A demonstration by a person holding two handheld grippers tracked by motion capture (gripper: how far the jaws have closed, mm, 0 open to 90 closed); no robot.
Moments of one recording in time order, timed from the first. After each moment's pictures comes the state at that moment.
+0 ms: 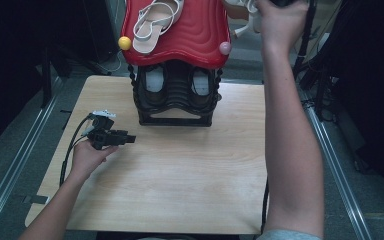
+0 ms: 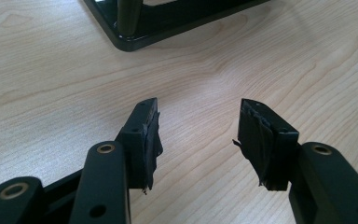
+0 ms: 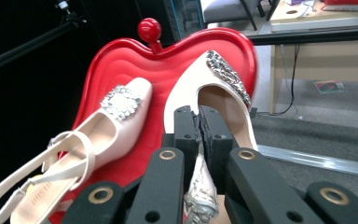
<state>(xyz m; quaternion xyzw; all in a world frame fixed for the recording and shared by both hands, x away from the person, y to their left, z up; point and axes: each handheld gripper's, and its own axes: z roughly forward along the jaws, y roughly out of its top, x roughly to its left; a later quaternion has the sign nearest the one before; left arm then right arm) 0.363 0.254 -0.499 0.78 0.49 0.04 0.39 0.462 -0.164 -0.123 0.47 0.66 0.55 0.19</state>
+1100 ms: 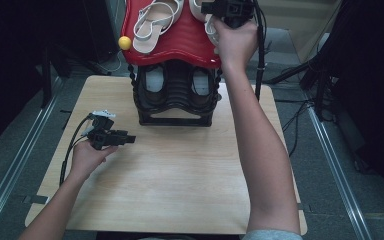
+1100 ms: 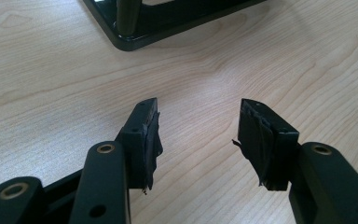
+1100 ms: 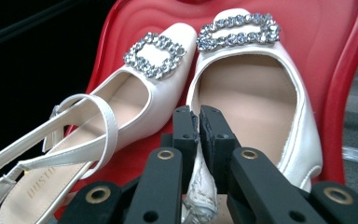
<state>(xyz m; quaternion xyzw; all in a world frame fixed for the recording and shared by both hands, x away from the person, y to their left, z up) 0.363 0.254 -0.498 0.78 0.49 0.04 0.39 0.475 -0.096 -0.178 0.46 0.69 0.53 0.16</state>
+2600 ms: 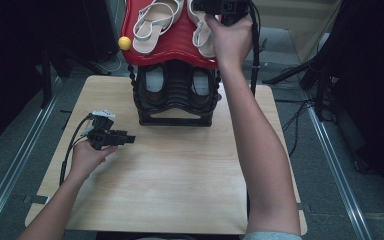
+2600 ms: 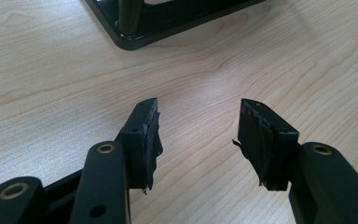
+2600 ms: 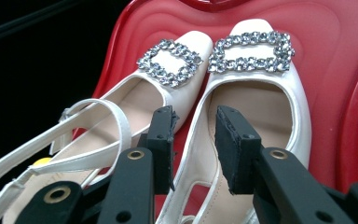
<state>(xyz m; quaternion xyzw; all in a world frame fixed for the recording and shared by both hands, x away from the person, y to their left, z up) 0.363 0.254 -0.499 0.78 0.49 0.04 0.38 0.471 -0.086 -0.171 0.45 0.70 0.54 0.17</state>
